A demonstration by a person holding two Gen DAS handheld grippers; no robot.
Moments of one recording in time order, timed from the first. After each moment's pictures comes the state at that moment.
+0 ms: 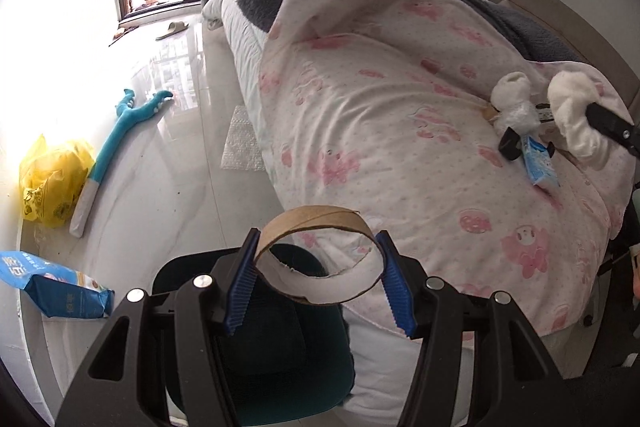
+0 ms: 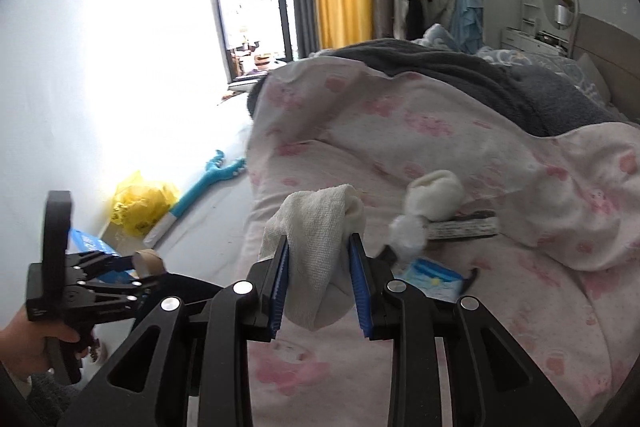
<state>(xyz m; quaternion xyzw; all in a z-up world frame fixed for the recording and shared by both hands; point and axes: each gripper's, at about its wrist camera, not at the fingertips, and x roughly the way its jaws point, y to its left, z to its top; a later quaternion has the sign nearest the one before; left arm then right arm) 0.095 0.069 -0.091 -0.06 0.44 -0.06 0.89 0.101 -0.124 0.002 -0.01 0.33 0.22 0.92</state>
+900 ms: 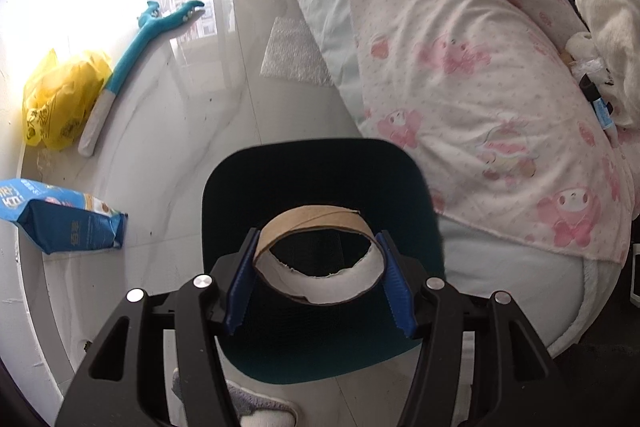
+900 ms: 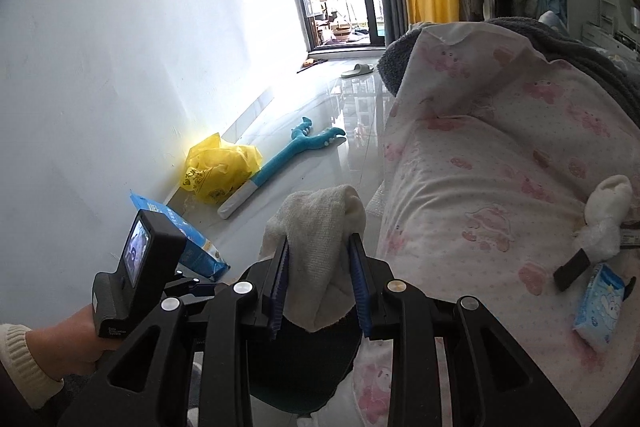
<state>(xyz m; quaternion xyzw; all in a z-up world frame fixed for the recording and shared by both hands) 0.074 0.156 -0.173 -0.09 0.56 -0.04 0.82 0.089 0.022 -0.034 -0.03 0.38 0.33 0.86</state>
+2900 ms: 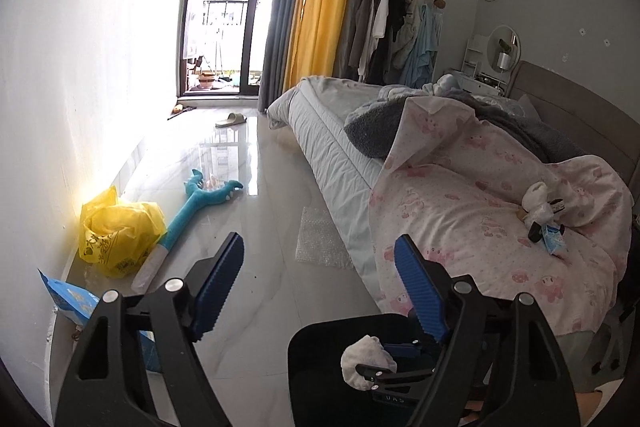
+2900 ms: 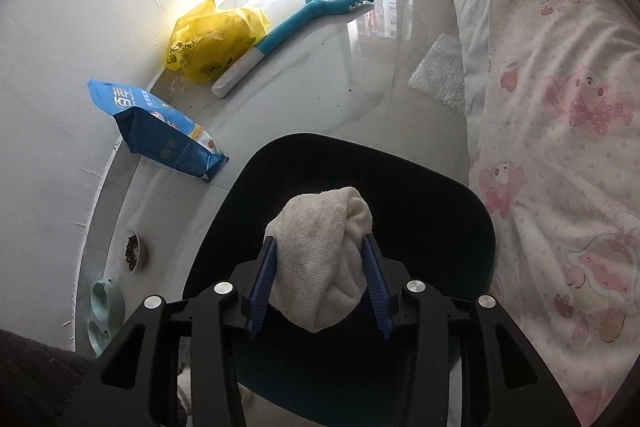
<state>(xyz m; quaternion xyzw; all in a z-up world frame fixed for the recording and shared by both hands) 0.015 0.209 -0.017 -0.07 0.26 0.01 0.96 0.092 0.149 -0.201 -0.11 0.55 0.32 0.76</state>
